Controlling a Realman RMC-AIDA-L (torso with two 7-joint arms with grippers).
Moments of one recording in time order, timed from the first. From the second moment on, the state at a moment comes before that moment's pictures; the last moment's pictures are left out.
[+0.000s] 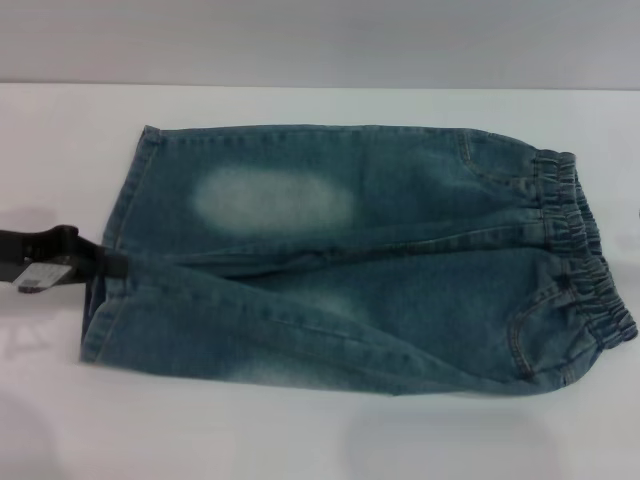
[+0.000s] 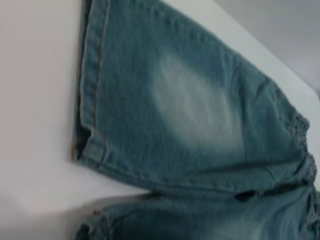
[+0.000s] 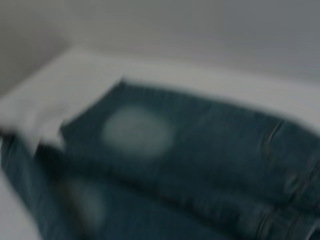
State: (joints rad) left arm -0.66 -1.90 0.37 0.62 2.55 1.65 -2.40; right arm 0.59 1.77 -0.55 -0.73 -2.31 -1.72 1.86
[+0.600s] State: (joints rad) left arm -0.67 -1.91 0.37 0.62 2.51 1.60 -2.39; right arm 0.78 1.83 -0.74 -0.72 -2.75 -1.75 1.96
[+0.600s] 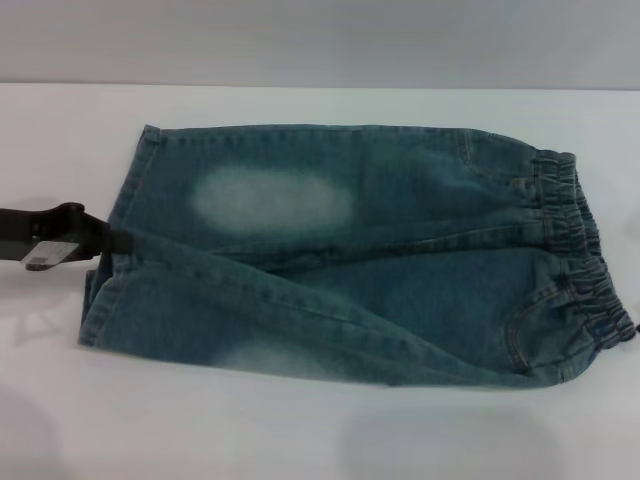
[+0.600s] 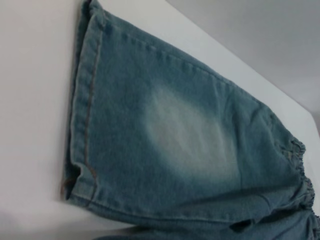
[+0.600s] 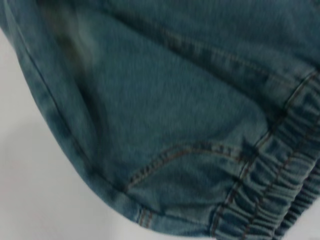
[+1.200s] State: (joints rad) left arm -0.67 -1.91 0.37 0.62 2.47 1.58 -2.39; right arm 0.80 1.92 -0.80 -0.73 -2.87 -1.64 2.02
